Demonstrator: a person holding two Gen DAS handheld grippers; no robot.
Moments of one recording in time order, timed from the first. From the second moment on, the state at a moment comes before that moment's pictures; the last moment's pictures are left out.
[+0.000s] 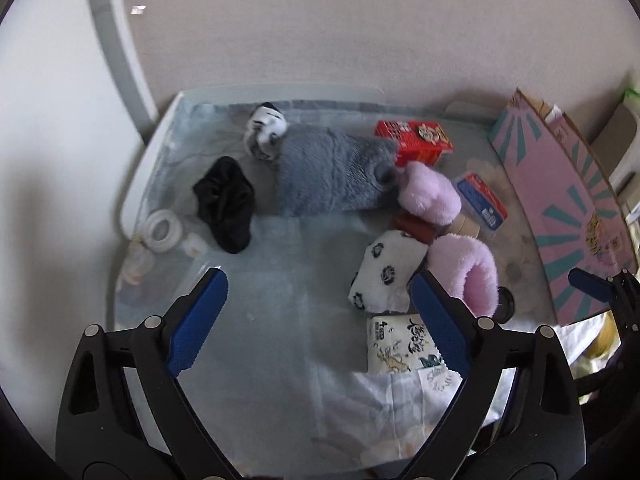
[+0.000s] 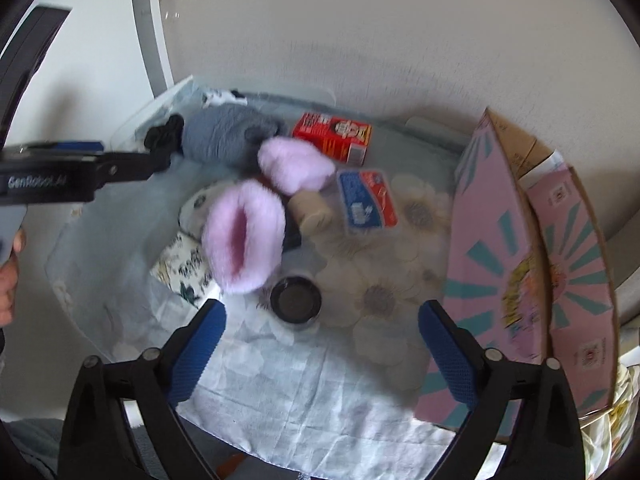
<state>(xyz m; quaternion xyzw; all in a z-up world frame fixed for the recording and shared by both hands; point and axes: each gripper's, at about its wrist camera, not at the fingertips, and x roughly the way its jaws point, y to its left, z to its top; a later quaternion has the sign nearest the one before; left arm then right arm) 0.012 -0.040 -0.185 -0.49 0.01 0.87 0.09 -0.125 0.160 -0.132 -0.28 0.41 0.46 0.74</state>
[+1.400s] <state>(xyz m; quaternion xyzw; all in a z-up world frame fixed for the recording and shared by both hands) -0.019 -0.019 -0.214 -0.49 0.04 0.84 0.24 -0.109 0.186 -0.167 -0.23 0.45 0.42 0.76</state>
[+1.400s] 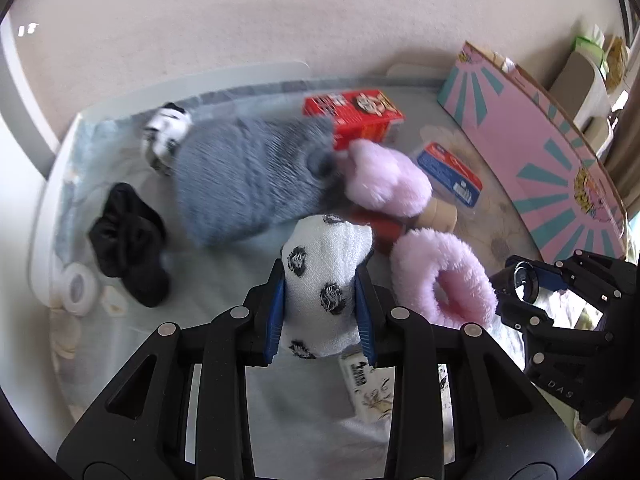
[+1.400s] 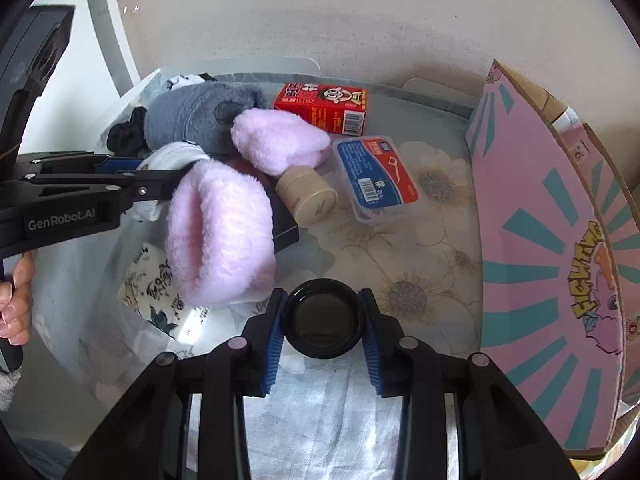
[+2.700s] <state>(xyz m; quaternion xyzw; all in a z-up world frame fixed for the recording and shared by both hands) -0.049 0.262 -0.081 -0.46 0.08 0.83 0.31 0.053 0.064 -0.077 -0.27 0.48 0.44 0.71</state>
